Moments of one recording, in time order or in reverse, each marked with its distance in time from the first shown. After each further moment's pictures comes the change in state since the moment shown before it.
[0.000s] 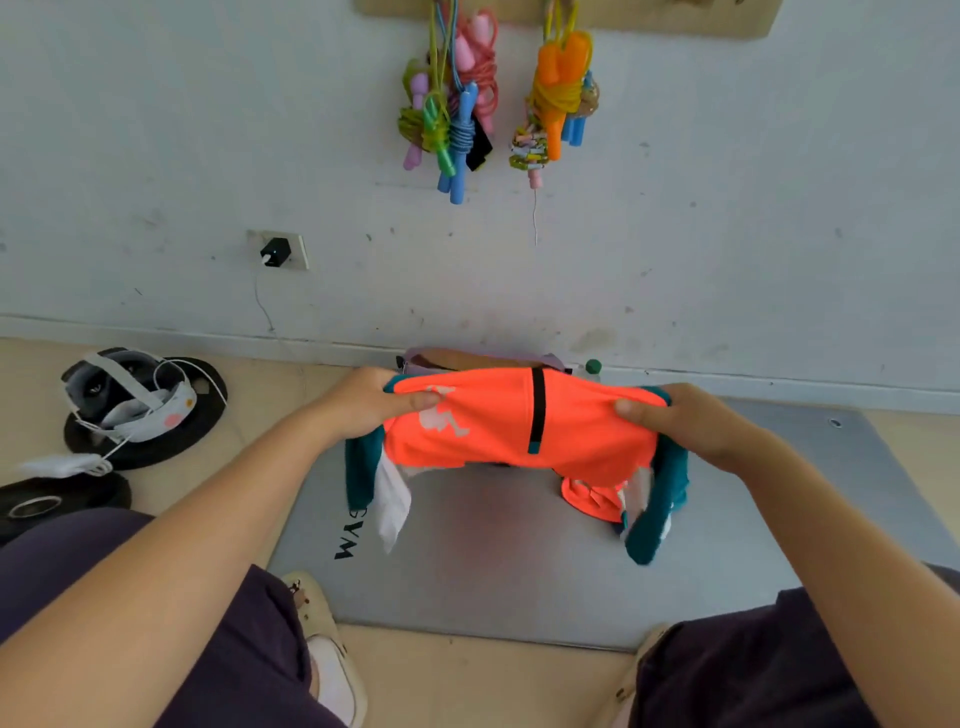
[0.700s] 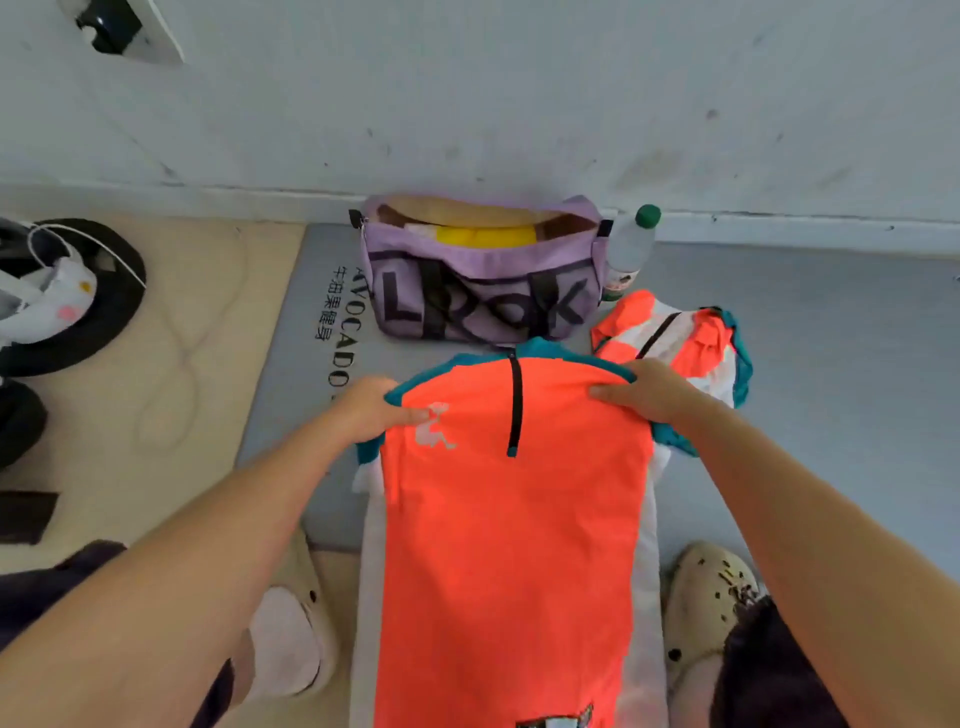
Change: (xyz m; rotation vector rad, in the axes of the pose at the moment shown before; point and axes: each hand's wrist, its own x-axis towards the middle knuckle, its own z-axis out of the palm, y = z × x) left_hand 0.123 -0.200 0.126 0.157 -0.237 -0.399; right_hand 0.165 0.182 0.112 -0.231 -0.159 0.324
